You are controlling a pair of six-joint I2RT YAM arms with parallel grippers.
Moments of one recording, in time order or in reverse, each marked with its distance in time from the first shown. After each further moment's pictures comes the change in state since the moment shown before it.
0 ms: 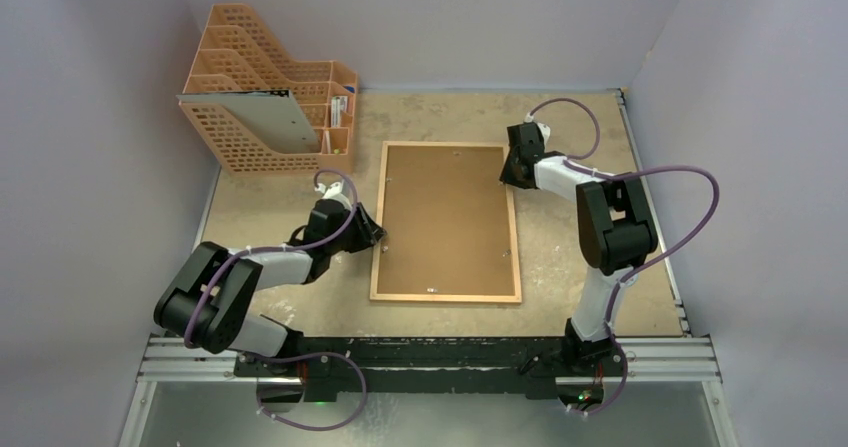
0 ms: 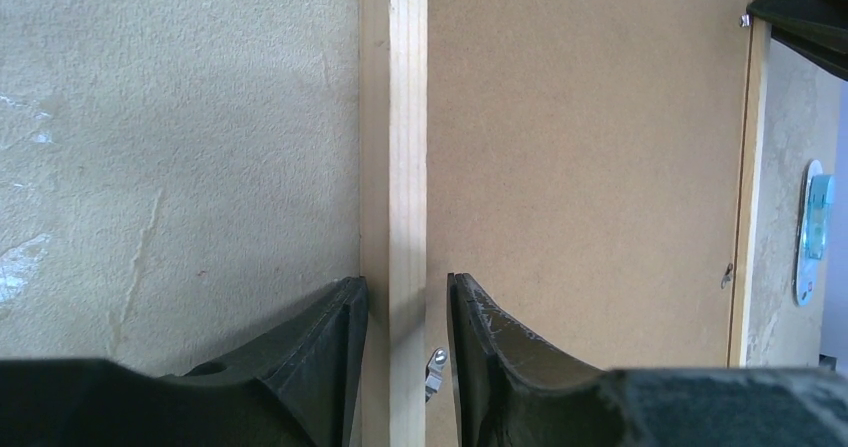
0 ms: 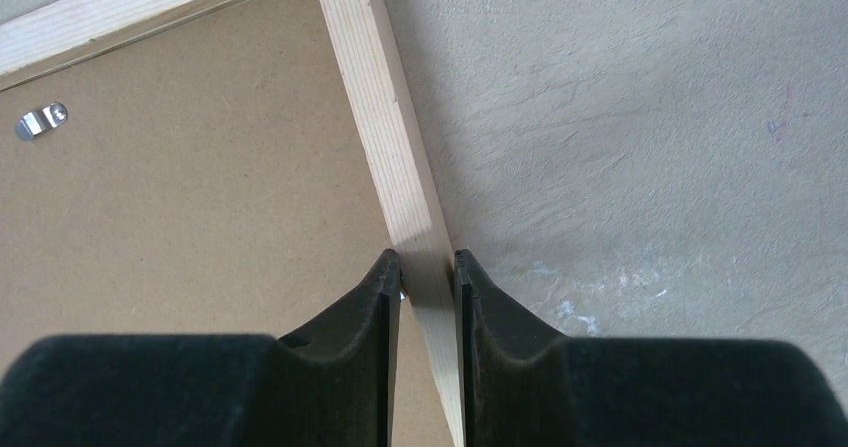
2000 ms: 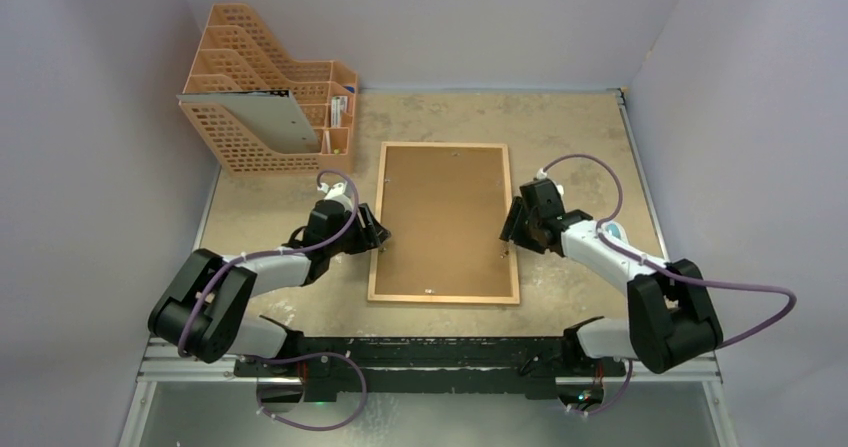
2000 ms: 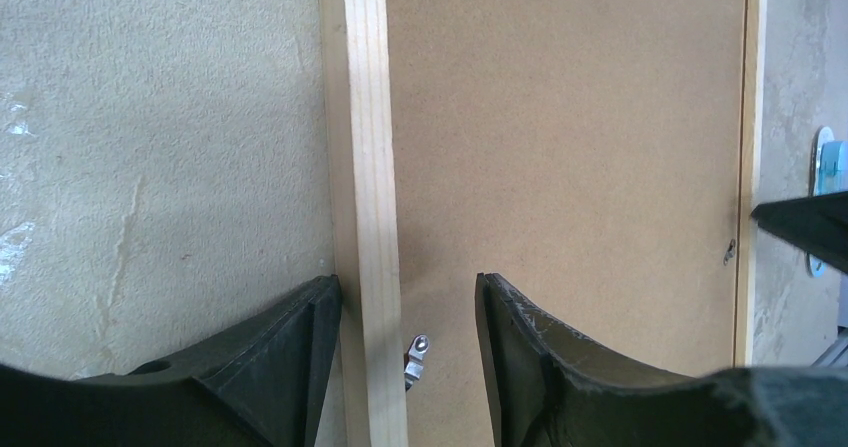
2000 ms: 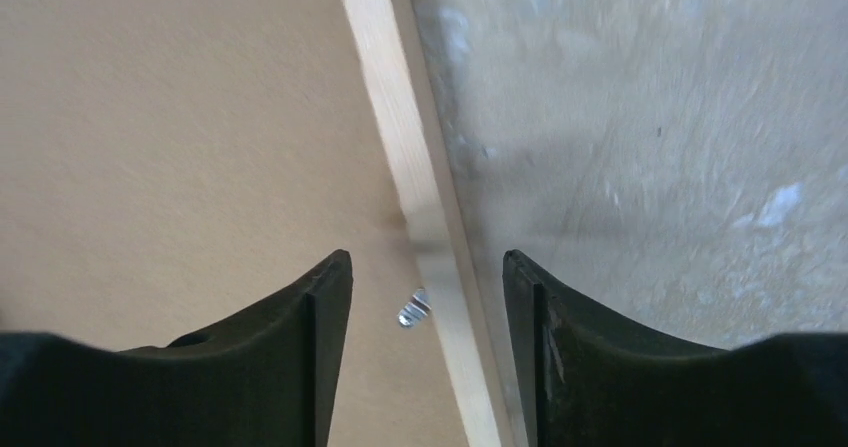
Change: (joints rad) left arm -0.011 -0.045 -0.003 -0.047 0.010 0.050; right arm 0.095 -0.585 -0.557 -0.148 -0.116 0.137
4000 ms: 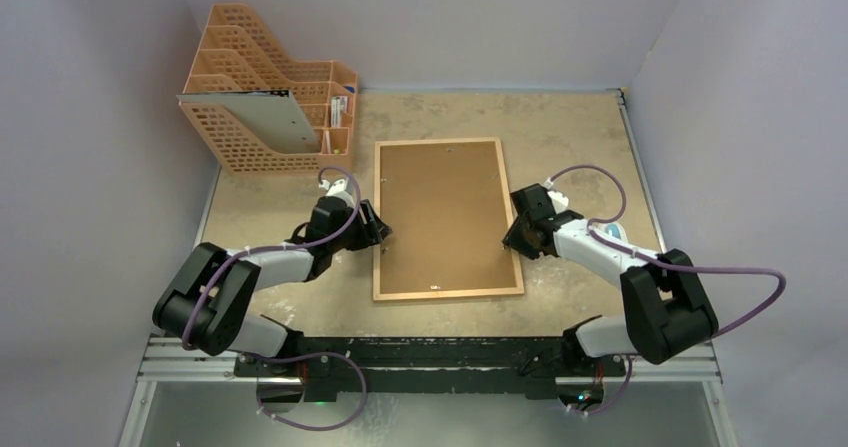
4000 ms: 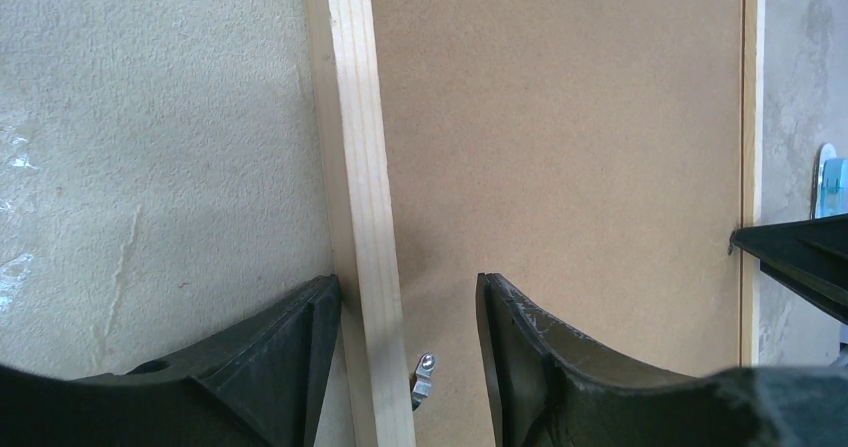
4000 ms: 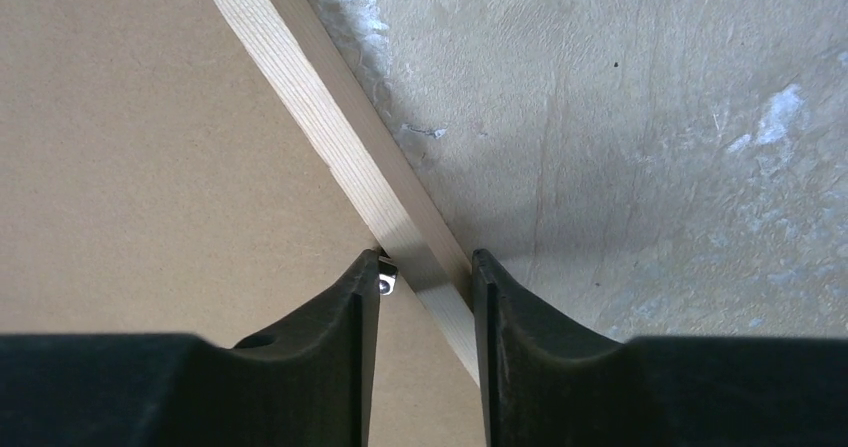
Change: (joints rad) left arm -0.001 0.035 0.032 0.003 -0.022 0.003; right arm 0.054 0.059 0.028 -0.053 0.139 0.243
